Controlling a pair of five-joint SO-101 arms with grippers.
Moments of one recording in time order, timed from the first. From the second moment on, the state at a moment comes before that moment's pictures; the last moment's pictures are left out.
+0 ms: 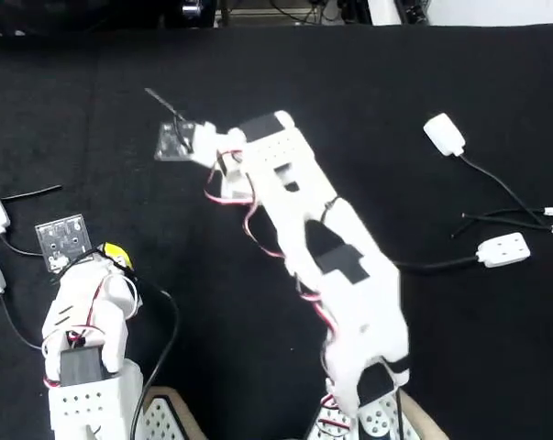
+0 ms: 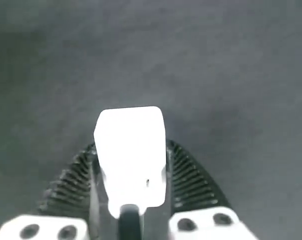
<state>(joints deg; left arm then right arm) -14.4 -103.8 96.5 50.7 6.7 -25.8 32.2 -19.4 71.5 58.2</state>
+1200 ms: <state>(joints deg) -14.4 -103.8 96.5 50.7 5.9 -23.5 94.2 -92.8 42.1 57.9</state>
